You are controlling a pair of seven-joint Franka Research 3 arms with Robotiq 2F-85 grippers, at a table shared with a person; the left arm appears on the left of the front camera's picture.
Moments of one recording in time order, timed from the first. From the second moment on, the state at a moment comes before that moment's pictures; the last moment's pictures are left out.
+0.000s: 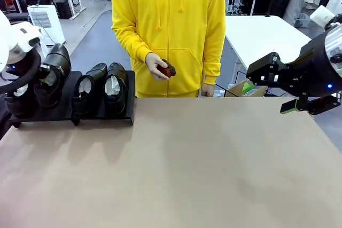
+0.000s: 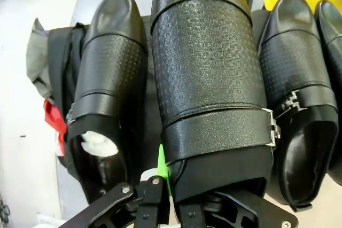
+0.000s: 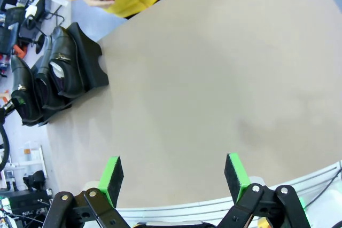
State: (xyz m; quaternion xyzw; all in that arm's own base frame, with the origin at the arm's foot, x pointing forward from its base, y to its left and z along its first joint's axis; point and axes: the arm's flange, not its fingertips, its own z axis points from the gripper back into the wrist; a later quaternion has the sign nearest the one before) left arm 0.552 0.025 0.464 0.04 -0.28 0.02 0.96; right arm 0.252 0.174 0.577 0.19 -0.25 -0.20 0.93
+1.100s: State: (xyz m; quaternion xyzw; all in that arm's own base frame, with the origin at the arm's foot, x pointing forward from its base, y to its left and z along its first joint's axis) left arm 0.568 0.024 0.430 0.05 -0.27 0.02 0.96; right arm 0.252 0.174 0.577 0.19 -0.25 -0.20 0.93
